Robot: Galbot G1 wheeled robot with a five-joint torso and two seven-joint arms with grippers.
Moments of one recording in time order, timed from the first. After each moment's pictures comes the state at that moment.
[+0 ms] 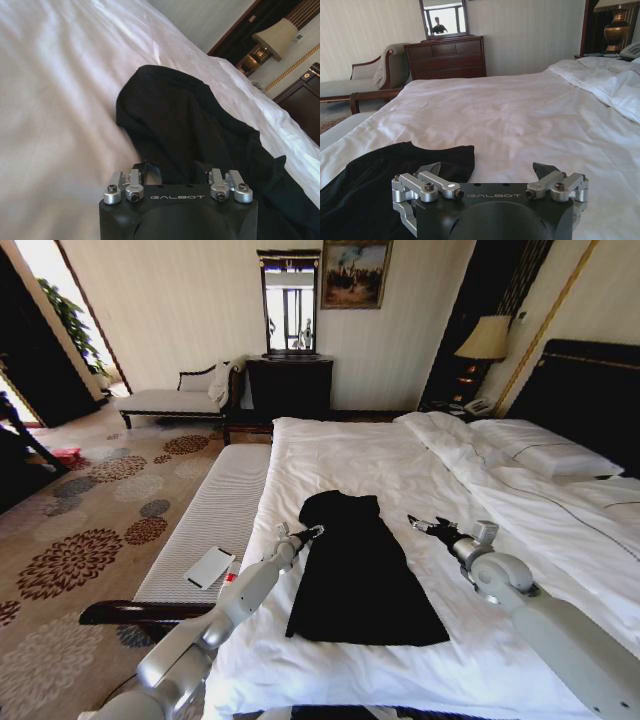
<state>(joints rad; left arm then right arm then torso) 0.50 -1.38 0.18 -0.99 -1.19 0.21 -0.03 -1.13 0.63 0.44 1.81 1.09 -0.30 0.23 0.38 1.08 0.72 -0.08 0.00</state>
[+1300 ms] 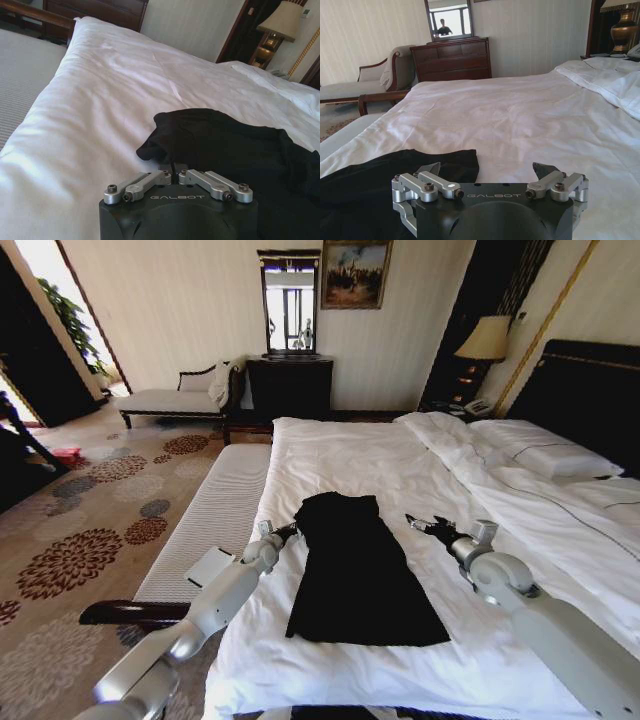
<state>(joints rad) 0.54 -1.20 0.21 -1.23 -1.00 0.20 -0.16 -1.16 0.64 0.46 1.85 1.09 -0.31 0.23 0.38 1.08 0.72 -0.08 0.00</state>
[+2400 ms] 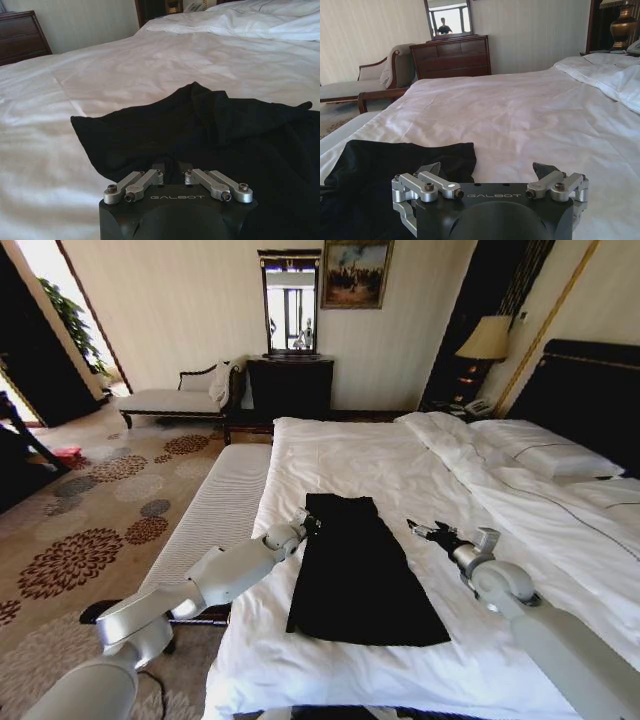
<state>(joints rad) 0.26 -1.24 0.65 -1.25 -0.80 0.35 -0.18 -1.21 0.68 0.50 1.84 1.04 -0.29 0.18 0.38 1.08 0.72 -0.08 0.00</state>
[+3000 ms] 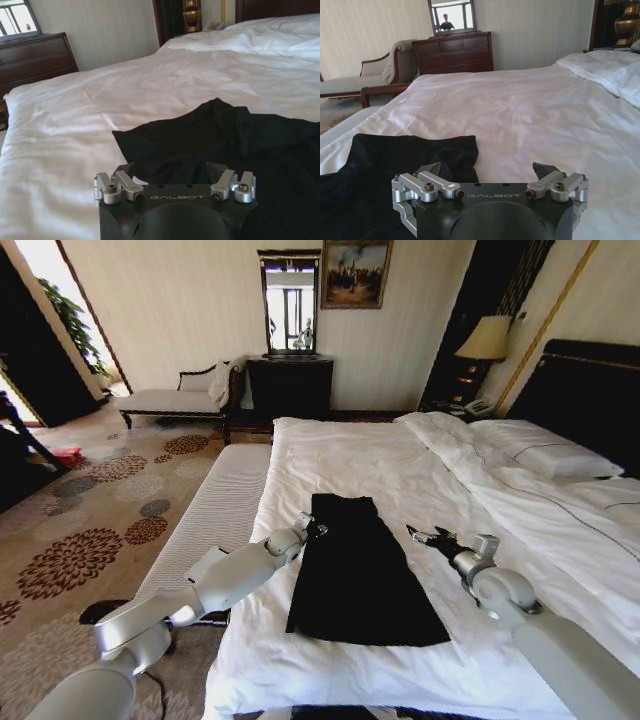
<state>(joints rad) 0.33 -1.16 0.56 -1.37 -0.75 0.32 -0.25 -1.24 0.69 0.51 1.84 1.01 -0.29 0.16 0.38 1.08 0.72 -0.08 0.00</state>
